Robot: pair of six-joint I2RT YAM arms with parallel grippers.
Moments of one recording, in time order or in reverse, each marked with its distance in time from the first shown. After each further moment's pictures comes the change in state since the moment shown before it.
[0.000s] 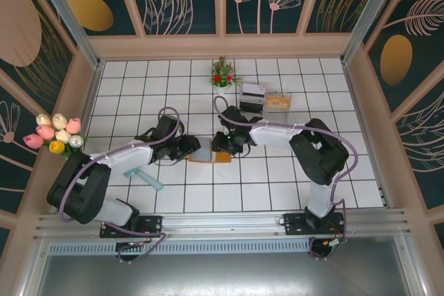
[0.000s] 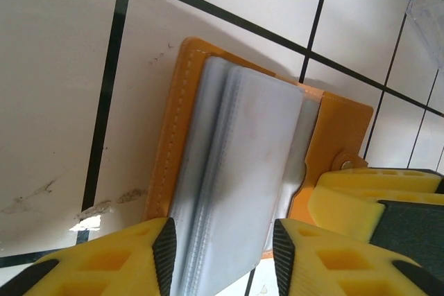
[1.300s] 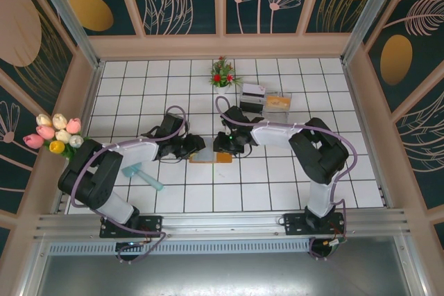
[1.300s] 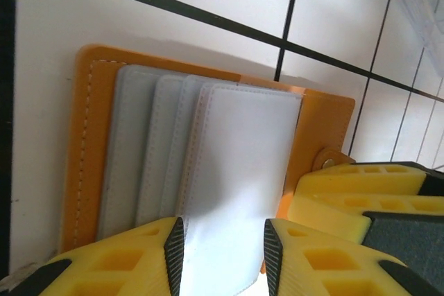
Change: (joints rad) left arm 0.002 0.123 0.017 0.127 0.121 0.026; right arm -0.021 0.005 -0.021 0.028 -0.031 -0.007
